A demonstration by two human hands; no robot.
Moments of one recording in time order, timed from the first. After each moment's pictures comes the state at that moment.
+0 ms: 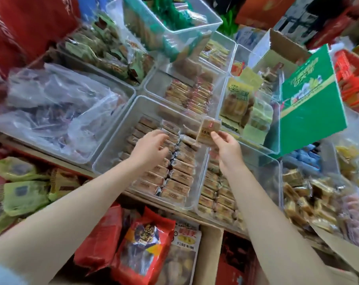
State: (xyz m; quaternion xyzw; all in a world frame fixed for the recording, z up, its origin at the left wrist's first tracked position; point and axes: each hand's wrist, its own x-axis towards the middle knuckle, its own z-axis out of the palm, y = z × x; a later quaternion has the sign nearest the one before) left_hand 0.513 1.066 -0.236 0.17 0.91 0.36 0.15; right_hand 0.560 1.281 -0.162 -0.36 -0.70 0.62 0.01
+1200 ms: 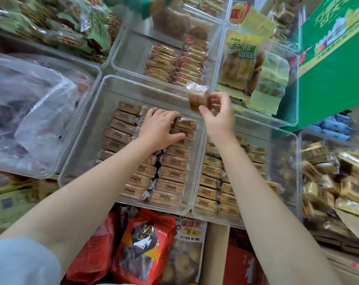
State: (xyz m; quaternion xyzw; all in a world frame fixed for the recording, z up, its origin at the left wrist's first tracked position) left_hand 0.458 1.152 -0.284 0.29 0.92 0.22 0.12; right_hand 0.509 1.316 -0.214 -0.22 -0.85 0.47 0.10
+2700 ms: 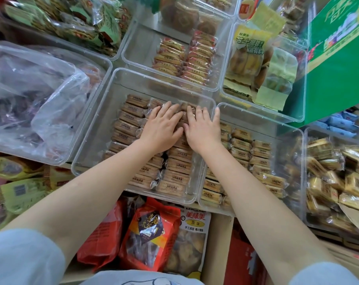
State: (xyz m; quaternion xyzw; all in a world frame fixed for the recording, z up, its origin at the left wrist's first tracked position) left_hand 0.480 1.134 -0.290 0.30 0.93 0.16 0.12; right_hand 0.518 1.276 -0.256 -0.05 -0.97 -0.13 -0.21
